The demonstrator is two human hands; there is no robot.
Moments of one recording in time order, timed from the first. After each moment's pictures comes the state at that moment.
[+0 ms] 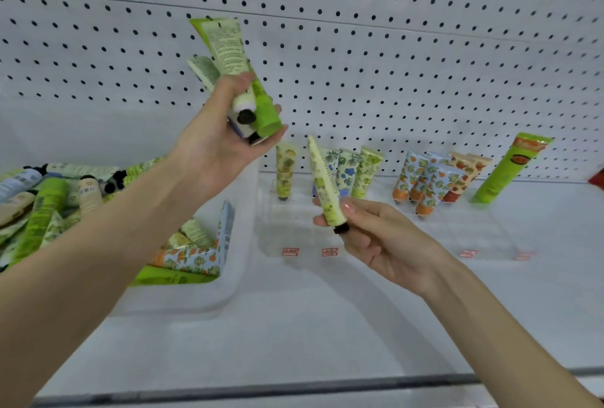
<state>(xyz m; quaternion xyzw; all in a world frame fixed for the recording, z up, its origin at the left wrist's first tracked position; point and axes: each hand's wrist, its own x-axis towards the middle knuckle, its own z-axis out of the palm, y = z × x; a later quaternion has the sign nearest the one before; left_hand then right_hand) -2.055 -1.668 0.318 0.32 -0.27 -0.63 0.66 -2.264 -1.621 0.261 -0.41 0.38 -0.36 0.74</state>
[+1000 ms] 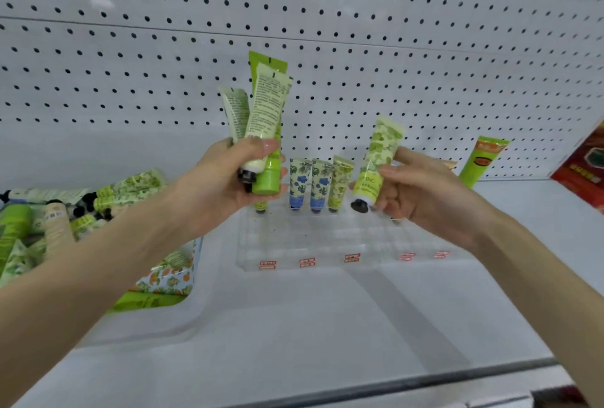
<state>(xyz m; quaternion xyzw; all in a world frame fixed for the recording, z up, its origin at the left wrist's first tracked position) -2.079 -1.652 0.308 0.36 -0.44 -0.64 0.51 -2.329 -1.642 0.313 -0.55 0.42 -0.40 0.60</state>
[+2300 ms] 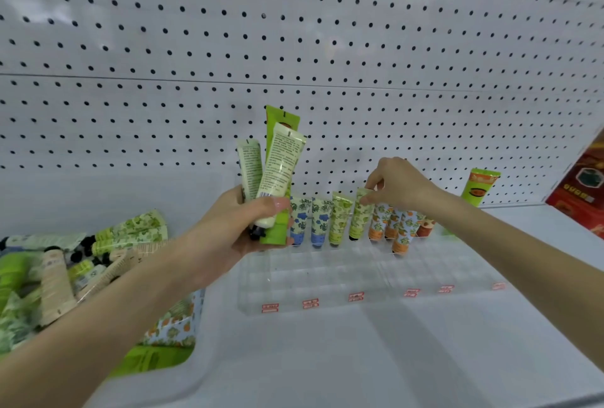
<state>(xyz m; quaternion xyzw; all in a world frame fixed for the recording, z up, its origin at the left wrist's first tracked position) -2.080 -1.655 0.305 0.37 -0.48 -0.64 0.48 -2.338 -1.750 0.309 -0.78 0.61 -0.13 0.06</state>
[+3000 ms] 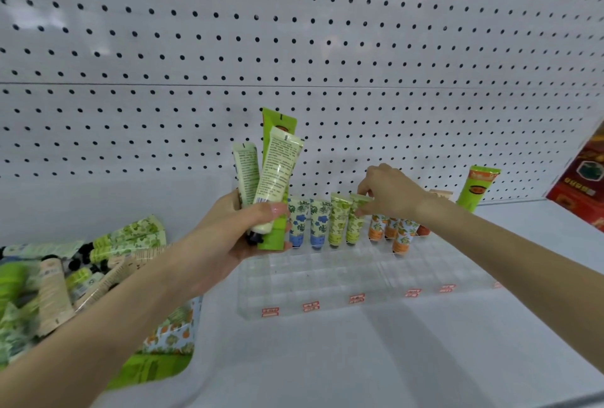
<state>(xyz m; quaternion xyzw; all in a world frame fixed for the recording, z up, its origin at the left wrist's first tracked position) -2.079 -1.656 0.304 0.37 -0.48 -0.64 0.48 -2.334 -1.752 0.295 -0.82 0.58 -0.04 -0.02</state>
